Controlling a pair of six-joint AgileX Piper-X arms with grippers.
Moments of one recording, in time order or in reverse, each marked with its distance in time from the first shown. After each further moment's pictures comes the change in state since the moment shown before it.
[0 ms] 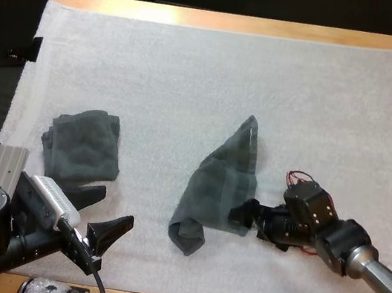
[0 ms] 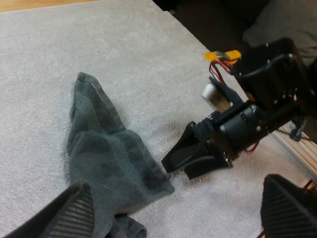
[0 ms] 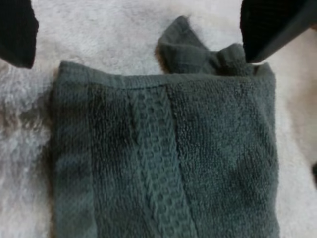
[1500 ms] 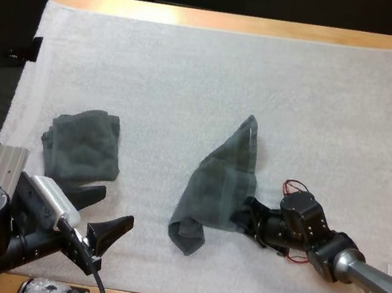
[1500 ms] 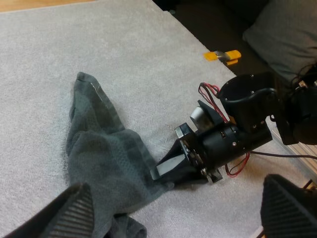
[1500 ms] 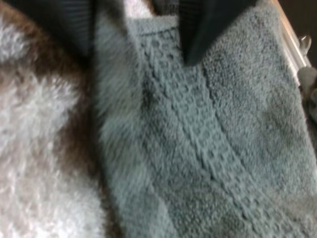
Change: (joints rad) left arm 0.000 0.000 0.000 0.000 0.000 0.000; right arm -0.003 0.172 0.130 -0.421 -0.001 0.271
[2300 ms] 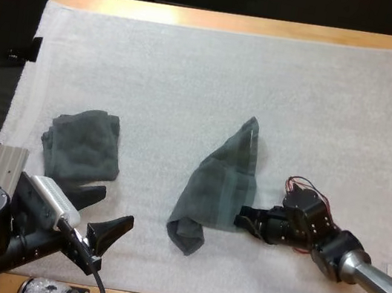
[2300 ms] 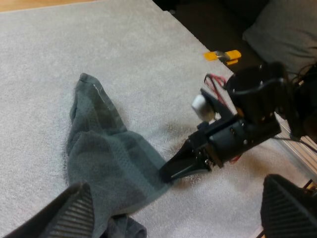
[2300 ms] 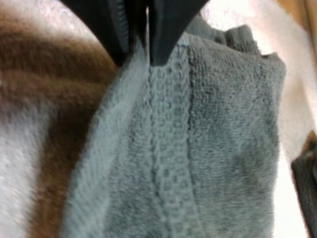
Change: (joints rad) left arm 0.000 0.000 0.000 0.000 0.000 0.000; right arm 0.000 -0.088 -0.050 0.160 -0.015 -0.347
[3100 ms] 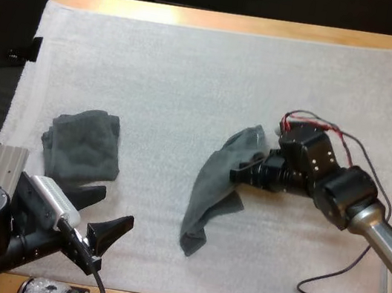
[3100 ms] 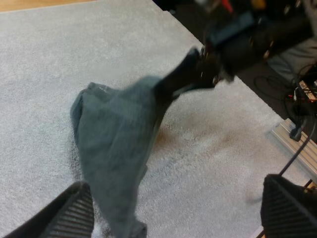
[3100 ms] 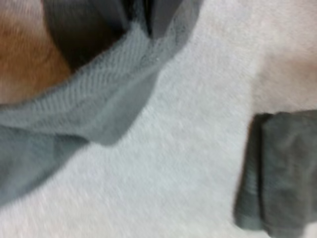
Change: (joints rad) left arm 0.000 0.000 0.000 0.000 0.000 0.000; right arm 0.000 -0.026 -0.605 0.671 0.197 -0.519
